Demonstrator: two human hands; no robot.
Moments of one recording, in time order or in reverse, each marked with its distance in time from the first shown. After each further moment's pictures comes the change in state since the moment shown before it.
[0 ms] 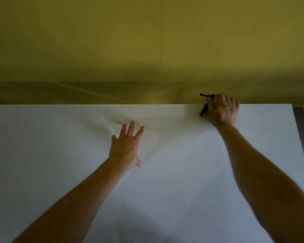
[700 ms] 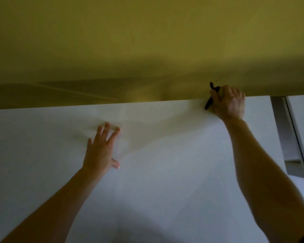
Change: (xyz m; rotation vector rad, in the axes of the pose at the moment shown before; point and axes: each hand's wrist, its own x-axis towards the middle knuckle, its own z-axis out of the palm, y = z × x) left_hand 0.009 0.017 0.023 -0.053 0.072 -0.107; right_hand 0.030 0.096 -0.034 -0.008 0.024 0.058
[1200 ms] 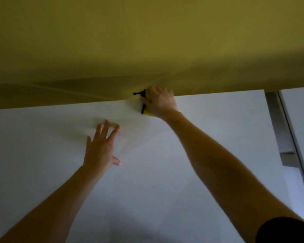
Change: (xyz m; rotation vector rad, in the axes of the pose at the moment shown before) left_hand 0.000 -0.007 0.001 0.007 0.019 0.049; right_hand -0.052 -0.212 0.021 0.089 -0.355 -0.403
